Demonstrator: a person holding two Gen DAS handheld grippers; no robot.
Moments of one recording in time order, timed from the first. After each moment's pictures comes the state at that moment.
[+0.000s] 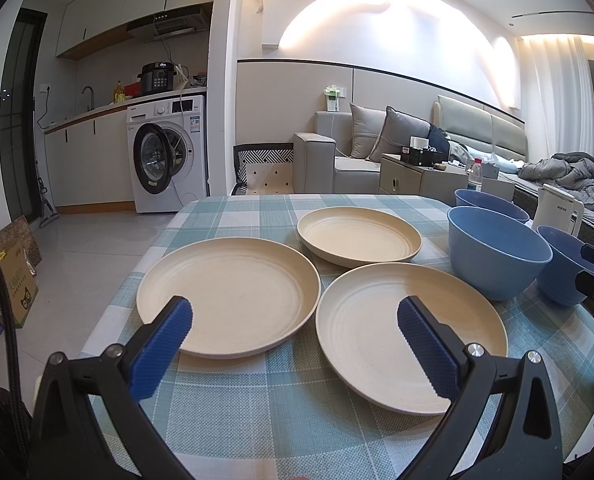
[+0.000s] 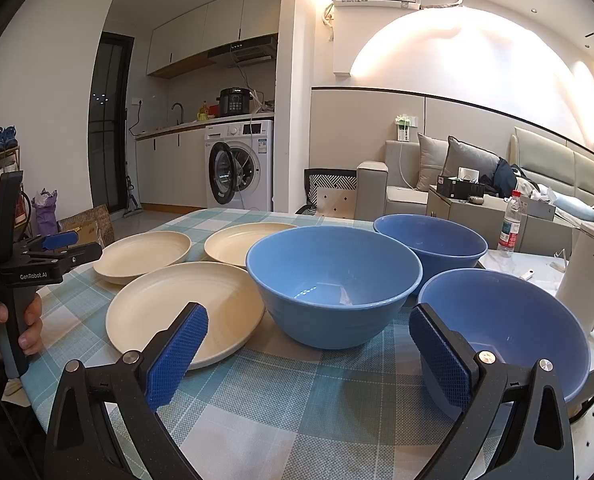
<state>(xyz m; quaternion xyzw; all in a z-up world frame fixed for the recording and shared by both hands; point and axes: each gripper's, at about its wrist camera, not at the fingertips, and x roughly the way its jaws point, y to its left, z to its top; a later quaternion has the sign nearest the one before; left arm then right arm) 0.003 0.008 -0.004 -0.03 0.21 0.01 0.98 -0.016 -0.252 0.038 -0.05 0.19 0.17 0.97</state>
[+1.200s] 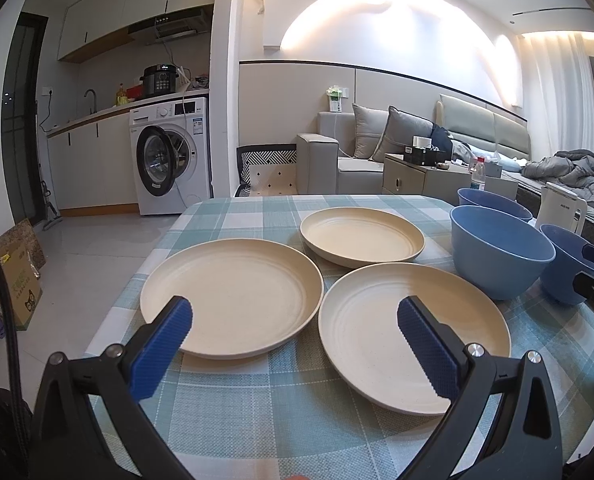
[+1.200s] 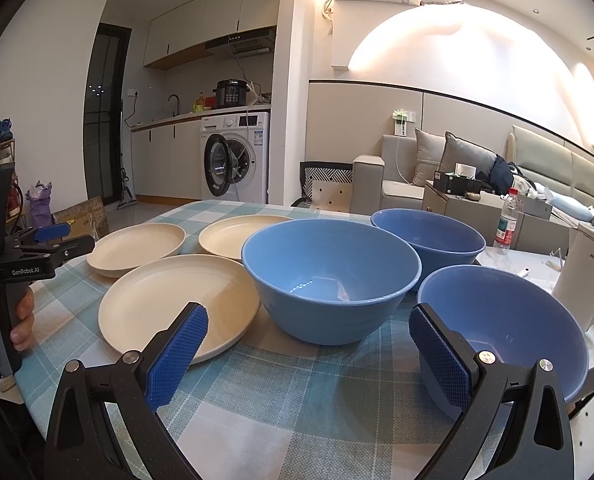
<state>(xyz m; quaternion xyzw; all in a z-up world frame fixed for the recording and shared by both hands) 0.001 0.010 -0.003 -0.02 0.20 0.01 0.98 -0.014 -0.243 0.039 -0.06 0.20 0.16 0.96</state>
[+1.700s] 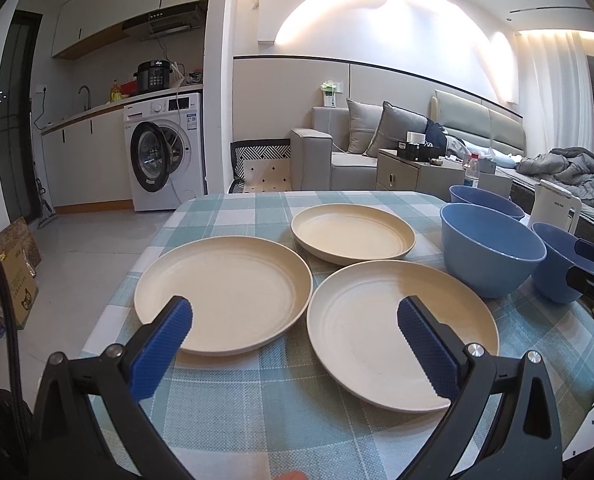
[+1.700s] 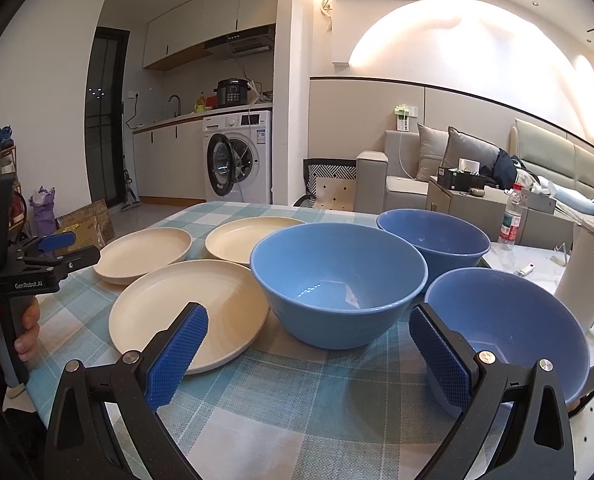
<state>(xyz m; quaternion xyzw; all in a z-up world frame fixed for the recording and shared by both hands) -0.001 0.001 0.006 -0.02 0.22 0.00 0.98 -0.011 -0.240 0.050 -0.06 0.21 0.17 0.96</state>
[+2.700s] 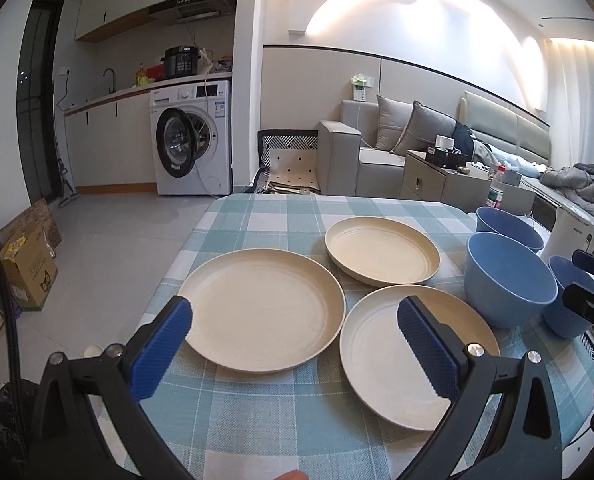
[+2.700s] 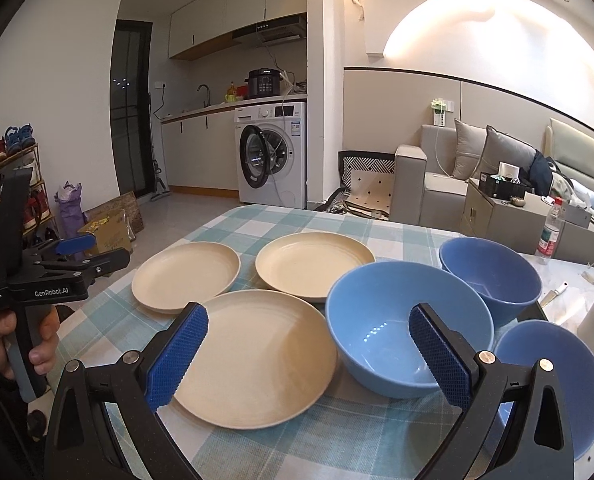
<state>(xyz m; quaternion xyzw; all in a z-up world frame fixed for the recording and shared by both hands) 0.012 0.021 0.043 -0.05 0.25 0.05 0.97 0.022 -0.174 0.095 -0.06 0.24 0.23 0.94</state>
